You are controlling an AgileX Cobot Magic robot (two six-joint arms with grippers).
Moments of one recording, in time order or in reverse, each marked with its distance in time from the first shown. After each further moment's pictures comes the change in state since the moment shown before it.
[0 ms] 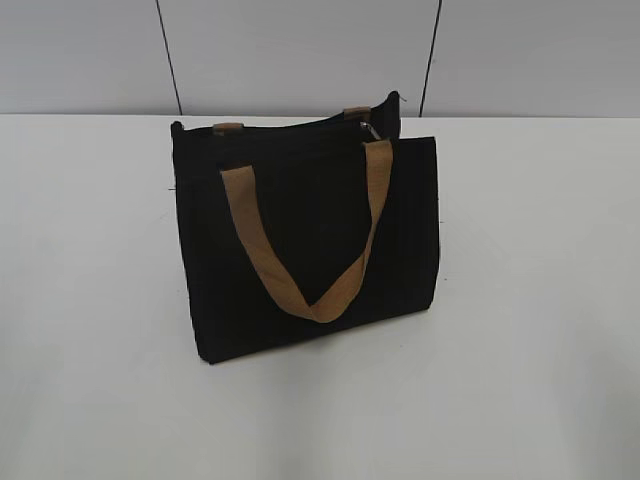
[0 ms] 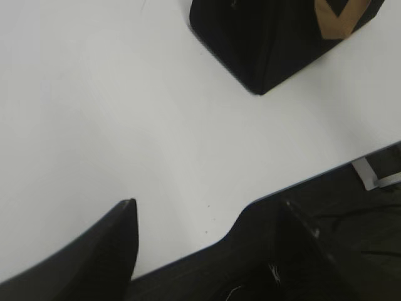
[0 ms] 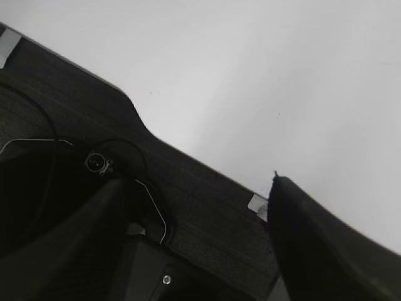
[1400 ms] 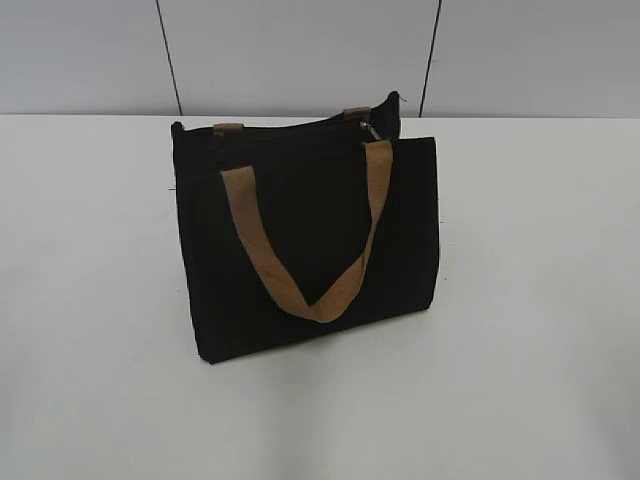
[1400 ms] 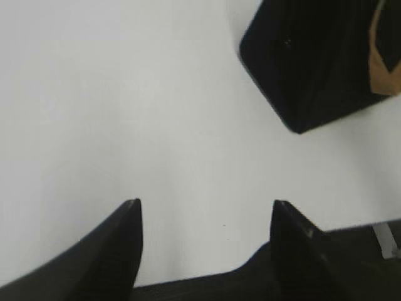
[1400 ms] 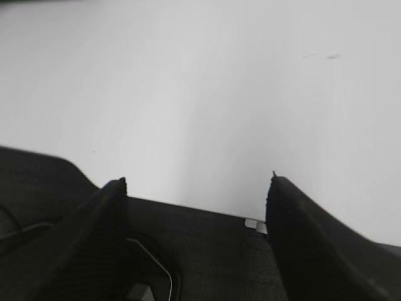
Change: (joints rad) left arm 0.247 -0.039 0.031 -0.054 -0.056 0.001; right arm -0.286 -0.031 0.042 0.017 -0.117 0.002
